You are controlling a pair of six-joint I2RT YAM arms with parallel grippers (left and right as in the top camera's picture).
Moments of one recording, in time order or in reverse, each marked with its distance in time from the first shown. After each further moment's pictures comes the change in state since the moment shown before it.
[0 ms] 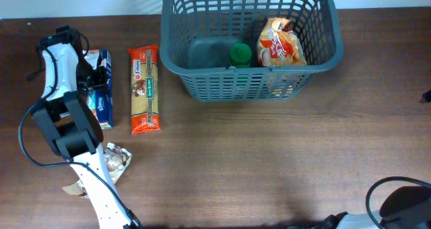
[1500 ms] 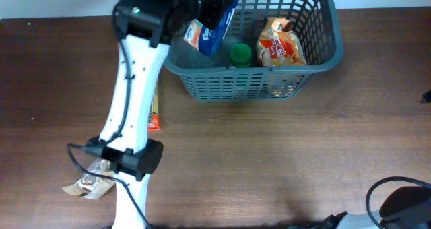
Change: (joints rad) left arm -0.687 -0.303 0.549 0.130 0.298 0.077; right arm 0.000 0.000 0.000 0.000 0.000 0.000
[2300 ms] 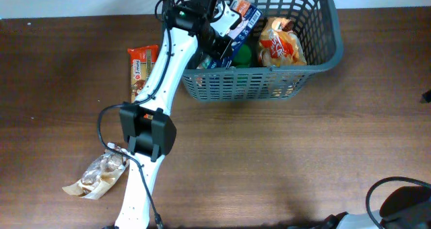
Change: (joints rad) left arm 0.000 0.273 -0.203 -0.026 -0.005 0.000; right arm 0.000 0.000 0.000 0.000 0.000 0.000
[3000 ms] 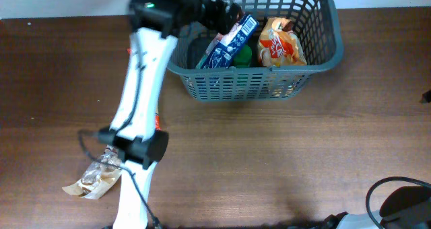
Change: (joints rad) left arm 0.018 -0.159 0.358 -0.049 -0.001 -0.032; right arm 0.000 0.000 0.000 0.000 0.000 -0.001
